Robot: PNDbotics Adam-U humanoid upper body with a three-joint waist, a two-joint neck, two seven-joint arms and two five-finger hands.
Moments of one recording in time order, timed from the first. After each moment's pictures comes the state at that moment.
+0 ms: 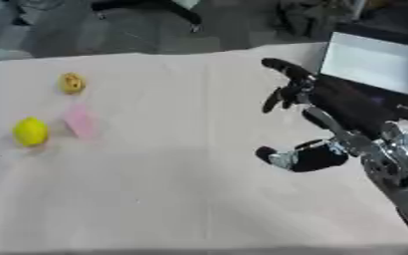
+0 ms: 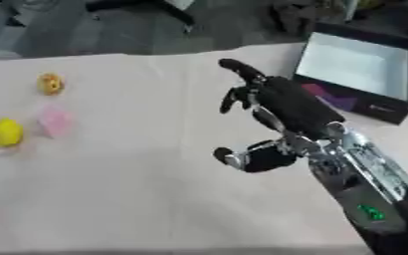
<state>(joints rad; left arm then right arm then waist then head) -0.55 0.73 0.16 -0.71 -0.99 -0.46 -0.05 -0.45 -0.49 0.48 -1.98 0.80 0.09 0.28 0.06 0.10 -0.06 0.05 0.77</state>
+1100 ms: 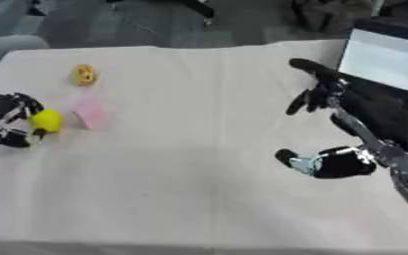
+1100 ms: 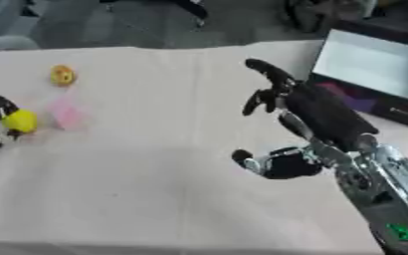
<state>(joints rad) -0.60 0.66 0.11 -0.64 -1.12 -0.45 0.05 -0.46 -0.48 0.48 -1.98 0.80 0.09 0.26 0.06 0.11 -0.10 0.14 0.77</state>
